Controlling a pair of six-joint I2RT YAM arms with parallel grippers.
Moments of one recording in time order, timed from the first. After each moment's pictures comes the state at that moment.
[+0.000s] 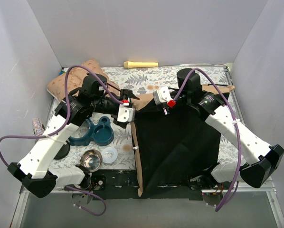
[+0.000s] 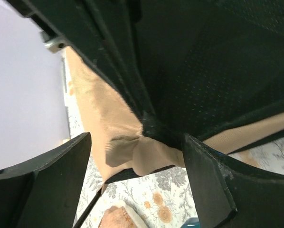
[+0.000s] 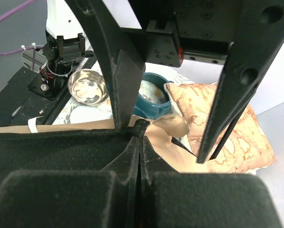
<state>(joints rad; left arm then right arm) -0.62 1.19 1.51 -0.86 0.73 1.09 0.72 1.31 1.40 -0.41 -1.09 -0.74</state>
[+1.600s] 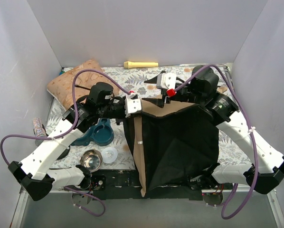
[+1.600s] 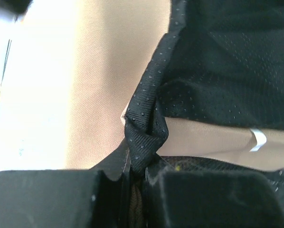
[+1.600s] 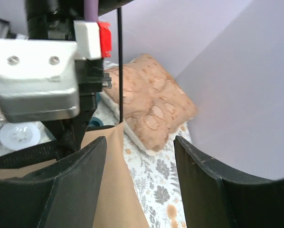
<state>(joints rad) -0.69 1.15 1.34 -0.78 0.55 0.71 0.78 1.23 1.49 -0.34 -0.66 -0.58</state>
